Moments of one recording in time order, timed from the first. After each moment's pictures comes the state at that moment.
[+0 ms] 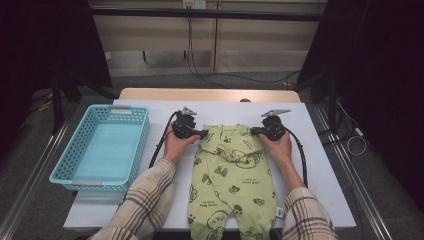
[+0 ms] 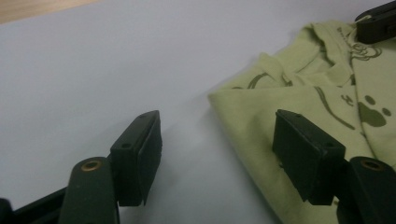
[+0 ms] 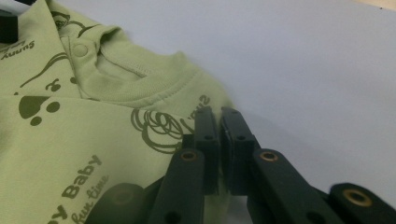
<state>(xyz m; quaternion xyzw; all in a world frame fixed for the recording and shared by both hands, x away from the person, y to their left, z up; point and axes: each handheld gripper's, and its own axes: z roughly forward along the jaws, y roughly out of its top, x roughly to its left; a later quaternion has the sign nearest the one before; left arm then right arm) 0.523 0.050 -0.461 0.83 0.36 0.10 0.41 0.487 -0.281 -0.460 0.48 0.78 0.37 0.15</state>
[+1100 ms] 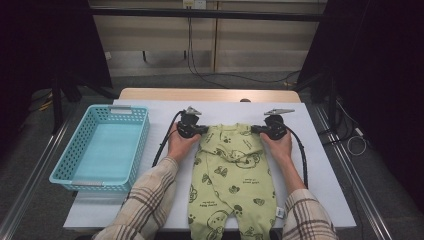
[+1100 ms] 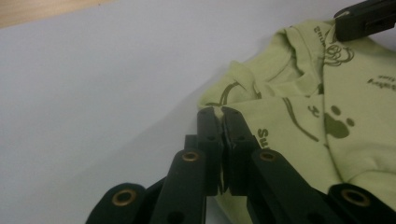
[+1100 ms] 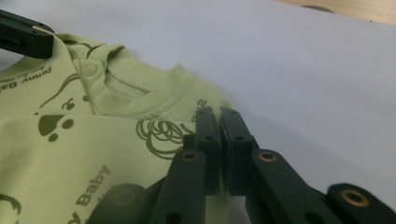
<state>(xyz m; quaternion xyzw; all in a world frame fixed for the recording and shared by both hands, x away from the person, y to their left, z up) 0.518 0.038 -0.454 0.83 0.35 0.08 0.43 0.485 -0.285 -0.456 0.48 0.76 0.40 0.16</state>
